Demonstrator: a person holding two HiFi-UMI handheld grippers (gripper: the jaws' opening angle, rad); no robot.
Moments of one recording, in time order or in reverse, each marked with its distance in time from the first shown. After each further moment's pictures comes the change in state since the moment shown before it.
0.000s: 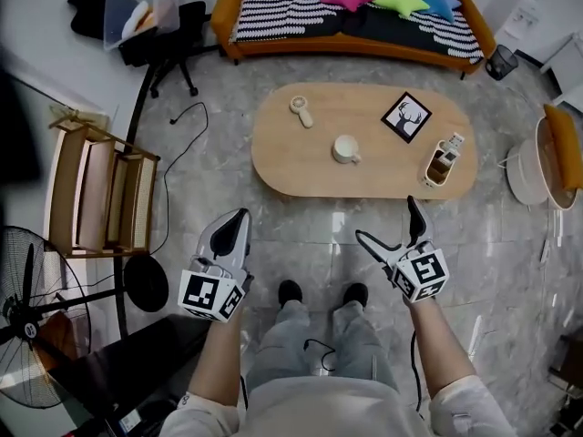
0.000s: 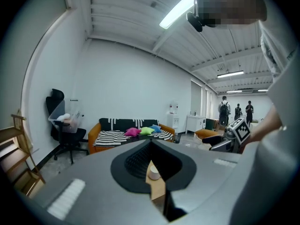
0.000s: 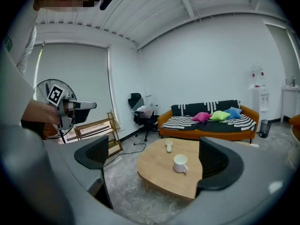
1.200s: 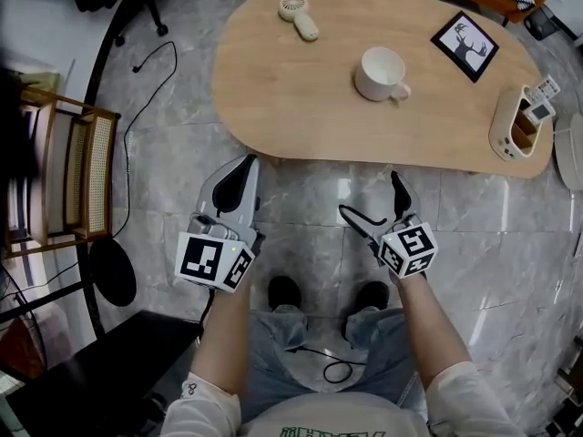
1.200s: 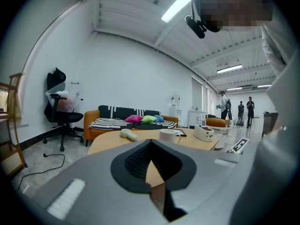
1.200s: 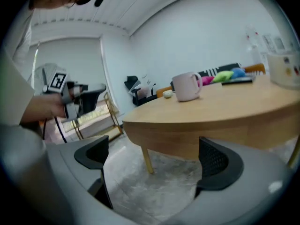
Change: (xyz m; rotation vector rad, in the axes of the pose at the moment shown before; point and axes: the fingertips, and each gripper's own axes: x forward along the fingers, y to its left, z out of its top) left arm 0.141 0.052 -0.305 -0.017 -0.044 -0.006; right arm 0.190 -0.039 -0.360 0.198 0.060 0.084
